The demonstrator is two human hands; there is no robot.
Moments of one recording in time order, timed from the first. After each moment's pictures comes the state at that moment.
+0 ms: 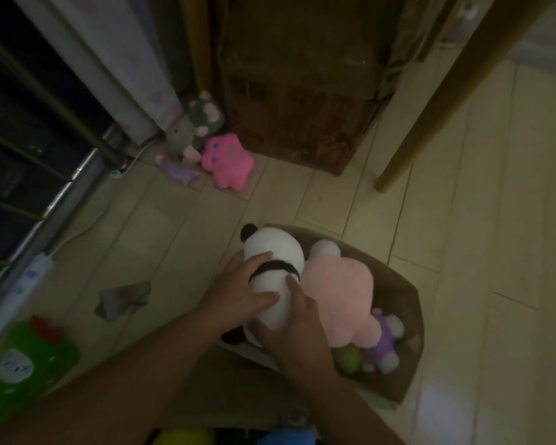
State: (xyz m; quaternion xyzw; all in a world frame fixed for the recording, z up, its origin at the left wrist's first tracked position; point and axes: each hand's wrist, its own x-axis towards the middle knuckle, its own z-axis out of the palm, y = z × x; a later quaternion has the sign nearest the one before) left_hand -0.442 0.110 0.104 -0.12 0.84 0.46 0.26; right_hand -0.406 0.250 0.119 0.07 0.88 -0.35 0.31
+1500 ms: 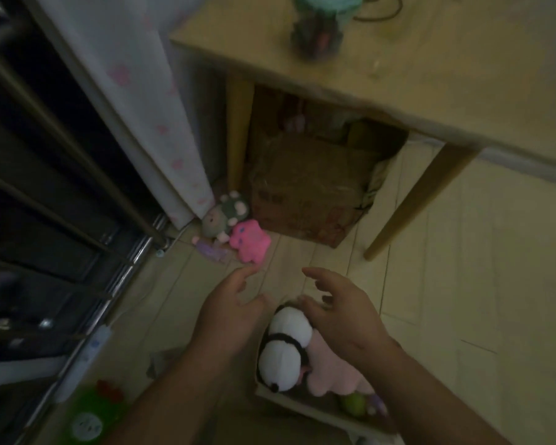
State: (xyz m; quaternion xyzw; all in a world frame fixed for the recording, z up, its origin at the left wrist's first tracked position) left_hand -0.488 0.008 0.372 -0.21 0.79 0.56 0.13; right_hand -0.515 0.188 0.417 -0.02 0.91 -0.36 0.20
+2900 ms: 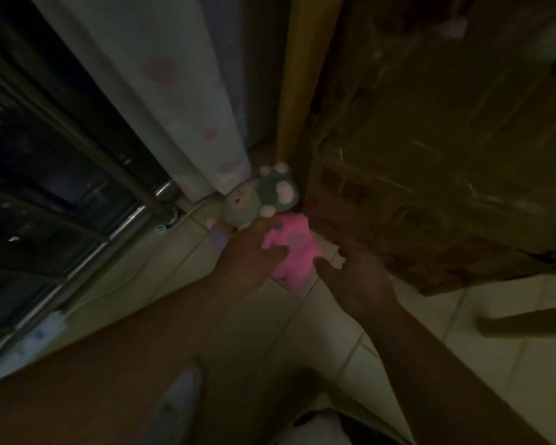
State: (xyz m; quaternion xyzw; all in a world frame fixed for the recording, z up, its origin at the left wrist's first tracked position) left_hand -0.729 -0.054 0.033 -0.27 0.78 0.56 0.06; right_hand -0.777 0.125 0.060 -0.12 0.91 -0.33 0.22
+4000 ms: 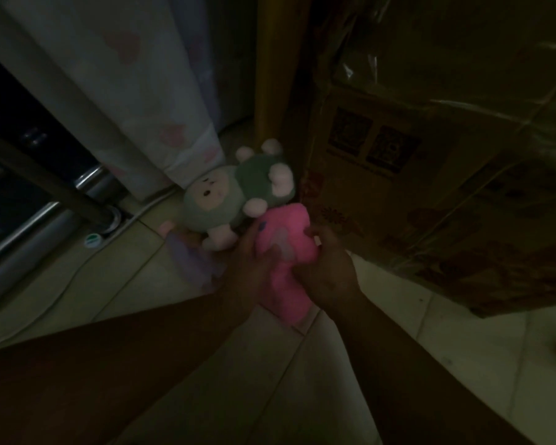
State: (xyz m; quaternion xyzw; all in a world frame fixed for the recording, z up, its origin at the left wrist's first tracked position) left_hand -0.783 -0.057 -0.195 -0.29 0.68 0.67 -0.02; right_hand -0.830 0.072 -0.160 -0.06 0.86 -0.45 0.22
